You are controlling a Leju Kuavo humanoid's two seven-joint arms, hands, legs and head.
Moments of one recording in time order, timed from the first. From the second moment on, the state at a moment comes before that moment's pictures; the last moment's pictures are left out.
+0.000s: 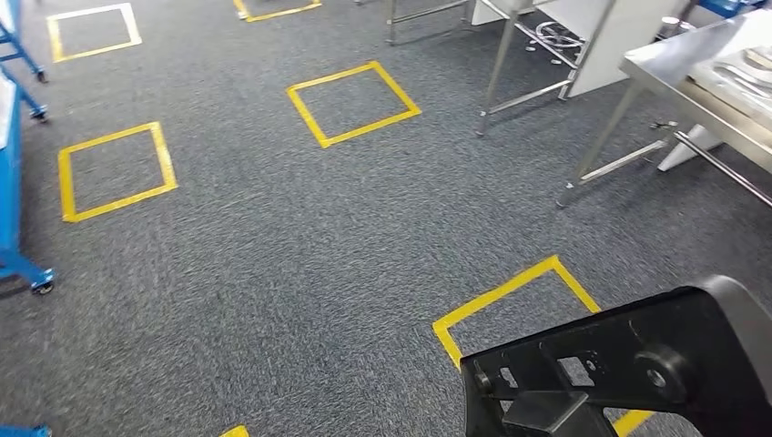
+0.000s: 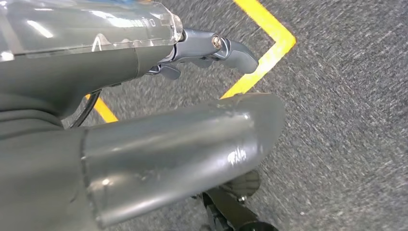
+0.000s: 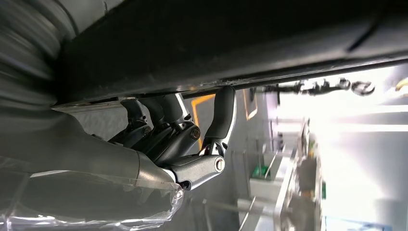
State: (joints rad) left arm -0.05 -0.18 1.27 -0.23 -1.34 0.13 -0.44; right arm 0.64 0.36 -0.01 -2.01 0.17 0.10 -0.60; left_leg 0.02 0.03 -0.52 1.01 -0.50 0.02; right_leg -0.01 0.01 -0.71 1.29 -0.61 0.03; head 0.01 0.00
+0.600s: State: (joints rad) left arm -0.05 -0.18 1.28 -0.23 -1.34 0.12 -0.45; right arm 0.64 0.36 -0.01 -2.01 0.17 0.10 -0.60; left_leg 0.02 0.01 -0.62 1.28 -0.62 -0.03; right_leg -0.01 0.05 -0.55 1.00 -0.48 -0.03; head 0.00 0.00
